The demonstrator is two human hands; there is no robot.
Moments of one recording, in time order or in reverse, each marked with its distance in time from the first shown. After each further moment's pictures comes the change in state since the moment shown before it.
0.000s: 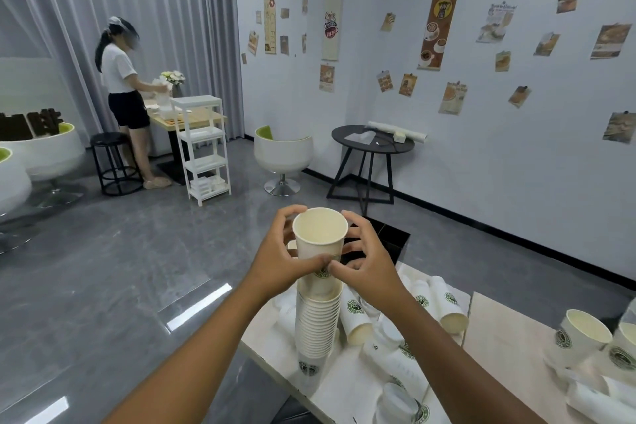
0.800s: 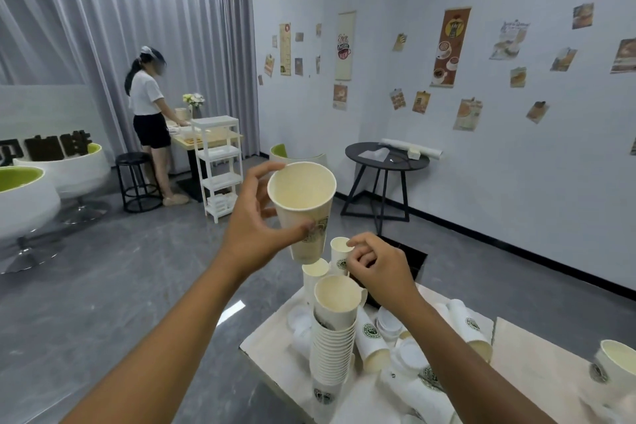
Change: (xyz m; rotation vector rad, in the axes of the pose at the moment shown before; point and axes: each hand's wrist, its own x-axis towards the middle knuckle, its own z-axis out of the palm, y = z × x) left_hand 0.019 0.085 -0.063 0.059 0.157 0.227; right_hand 0.035 -0.005 -0.001 -0.310 0.127 -0.091
